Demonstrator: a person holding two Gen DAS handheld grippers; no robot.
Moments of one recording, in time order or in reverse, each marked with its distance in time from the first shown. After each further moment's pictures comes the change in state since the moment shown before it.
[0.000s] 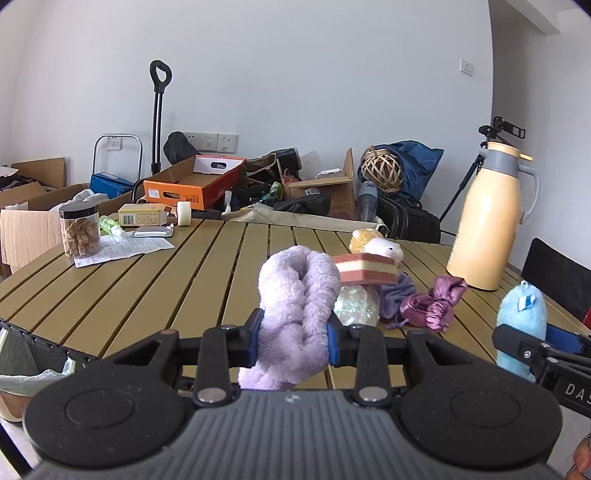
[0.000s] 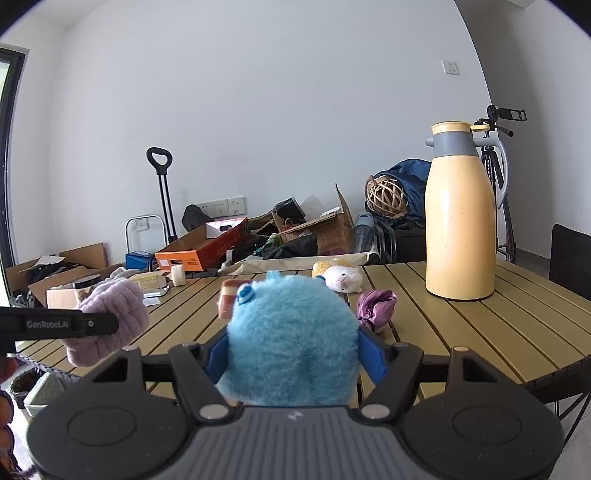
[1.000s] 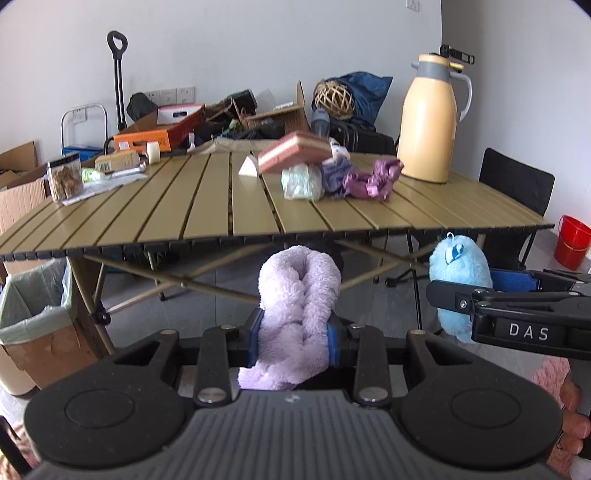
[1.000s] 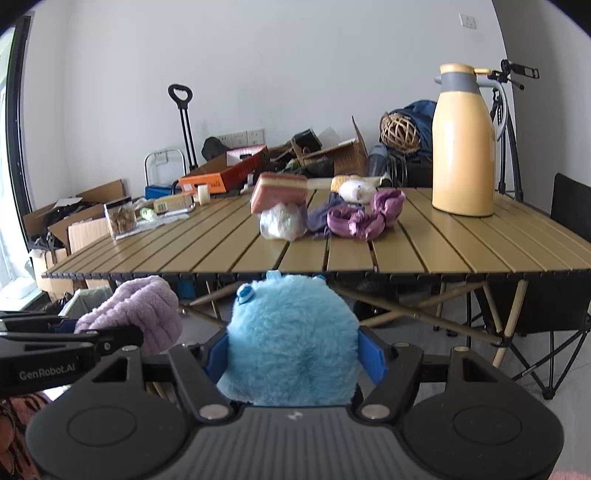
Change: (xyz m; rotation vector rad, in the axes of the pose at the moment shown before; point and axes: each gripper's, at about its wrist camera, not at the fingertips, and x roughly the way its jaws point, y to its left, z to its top) left arm -0.071 -0.017 -0.104 0.132 0.189 -0.087; right arm -0.061 0.018 -0.067 -0.019 0.245 0.036
